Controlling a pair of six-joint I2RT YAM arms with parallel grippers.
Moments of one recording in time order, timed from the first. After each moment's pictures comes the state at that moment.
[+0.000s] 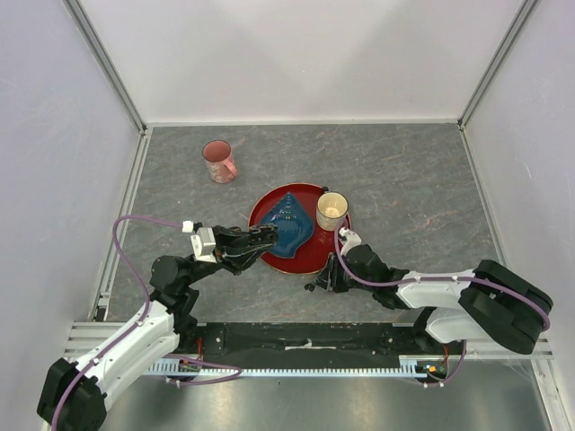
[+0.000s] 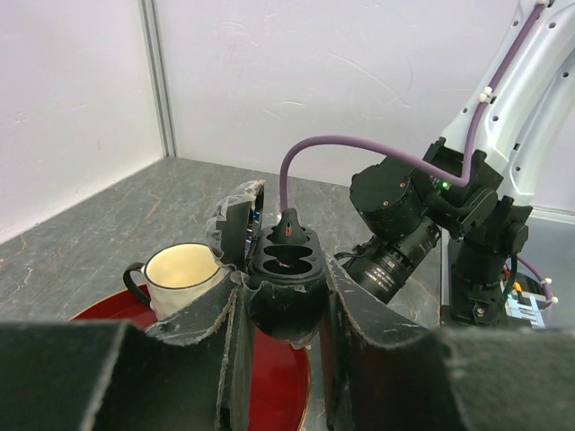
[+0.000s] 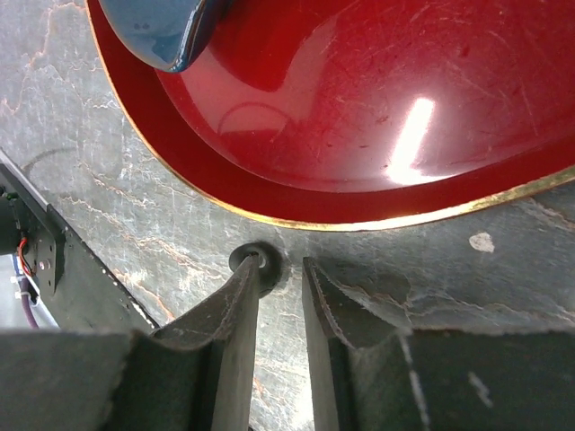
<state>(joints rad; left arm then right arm) -0.53 0.62 0.17 0.89 0.63 -0.26 0.89 1.29 0.27 0.41 -0.08 0.82</state>
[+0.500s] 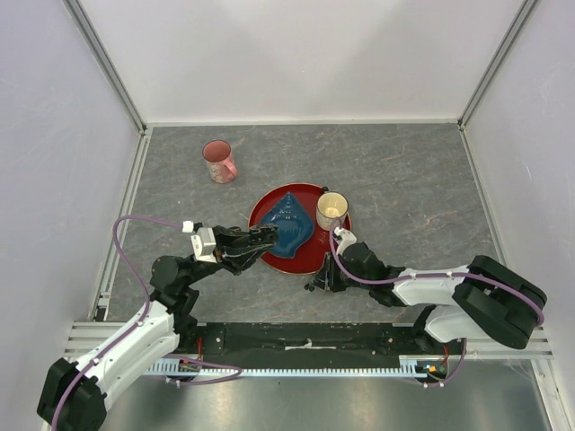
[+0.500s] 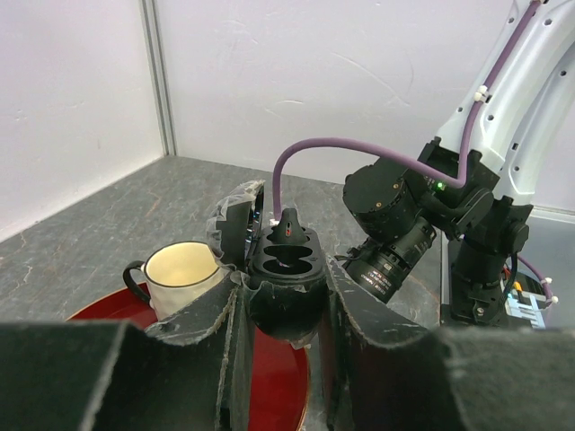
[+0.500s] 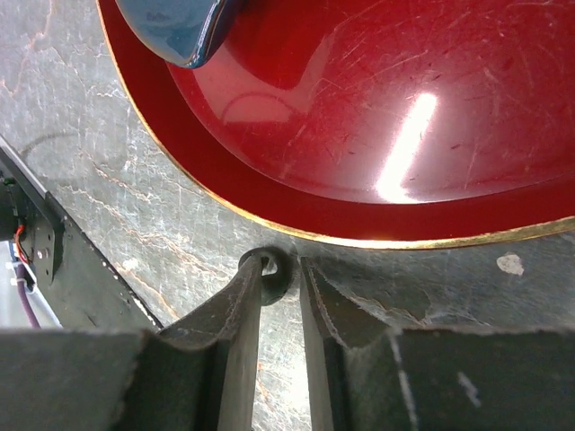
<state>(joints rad) -0.53 0.62 0.17 0.89 0.63 -0.26 0.89 1.35 0.29 0.44 -0.12 0.80</state>
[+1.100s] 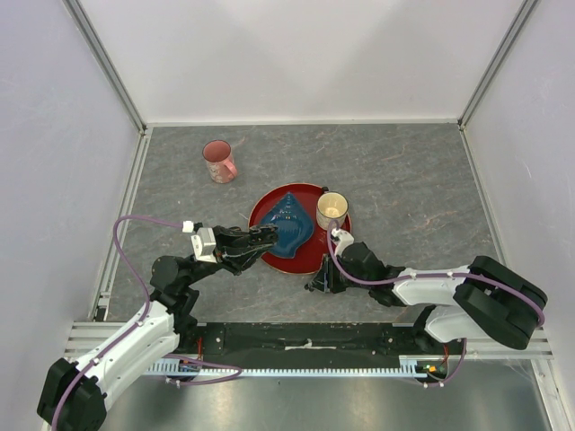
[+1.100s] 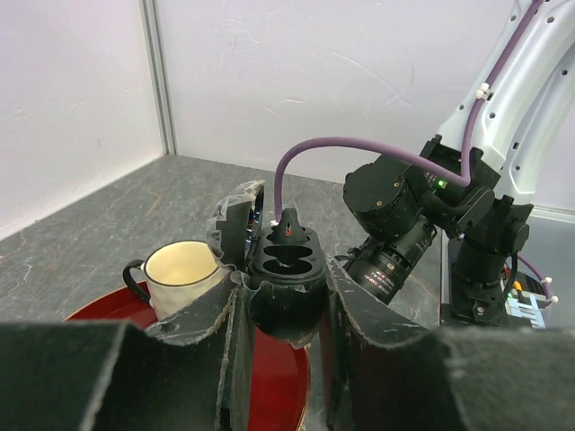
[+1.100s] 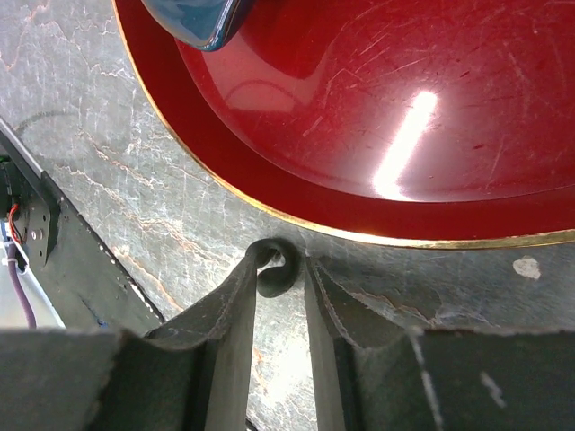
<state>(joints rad) -0.53 0.62 0.17 0.89 0.63 -0.26 0.89 1.34 0.30 0.41 -0.15 0.74</state>
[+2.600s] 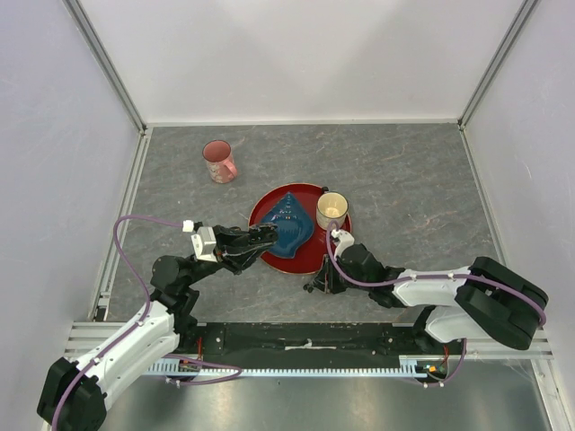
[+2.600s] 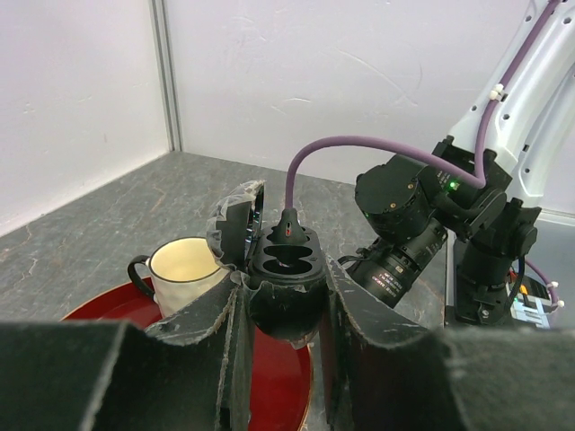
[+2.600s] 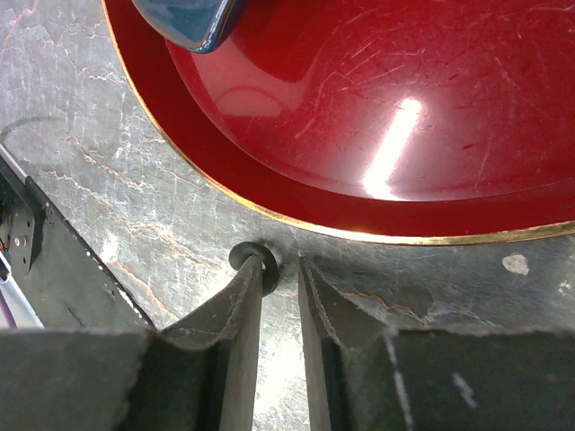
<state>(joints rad) -0.53 0.62 0.16 0.88 0.61 -0.26 0.91 1.34 0.30 0.40 -0.10 0.74</state>
